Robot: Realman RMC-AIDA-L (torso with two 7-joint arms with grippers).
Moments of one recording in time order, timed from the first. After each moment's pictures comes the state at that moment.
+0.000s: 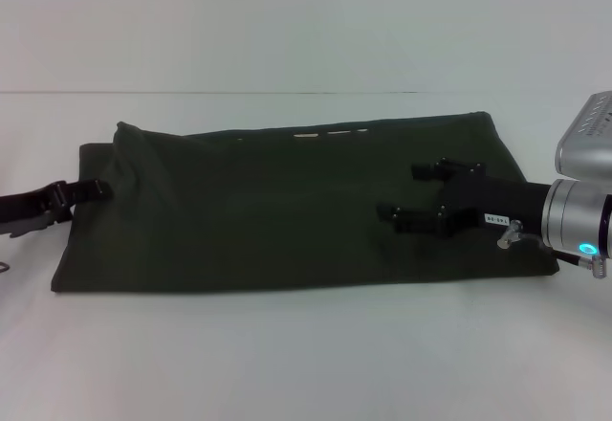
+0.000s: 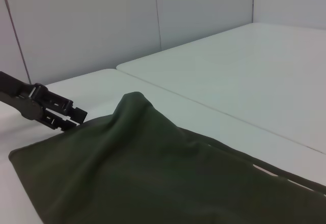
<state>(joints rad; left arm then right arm) -0.57 -1.96 0.66 0.51 2.15 0.94 -2.29 0.64 2.09 -0.87 -0.49 -1.84 -1.09 1.28</state>
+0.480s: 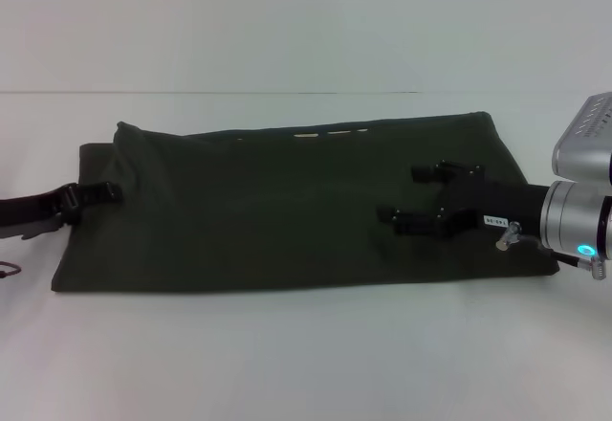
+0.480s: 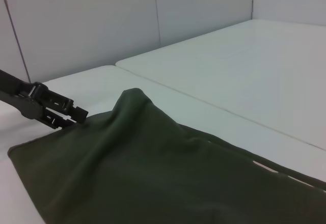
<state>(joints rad) -0.58 -1.97 0.66 0.51 2.15 0.95 -2.29 0.64 2.09 -0.88 -0.49 -1.84 -1.08 1.28</state>
